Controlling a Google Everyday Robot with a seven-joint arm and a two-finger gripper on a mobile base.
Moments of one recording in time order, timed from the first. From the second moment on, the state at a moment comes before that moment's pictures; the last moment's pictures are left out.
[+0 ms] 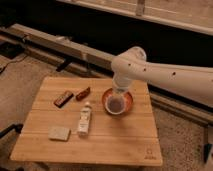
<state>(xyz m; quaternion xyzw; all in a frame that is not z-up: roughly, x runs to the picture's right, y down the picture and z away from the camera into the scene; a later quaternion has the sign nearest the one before) 0.068 0.028 0.735 -0.26 -0.04 0.08 0.96</state>
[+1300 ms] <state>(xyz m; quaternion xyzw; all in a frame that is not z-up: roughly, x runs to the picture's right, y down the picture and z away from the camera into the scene) 0.073 0.006 0.850 -0.32 -0.10 0.07 0.94</state>
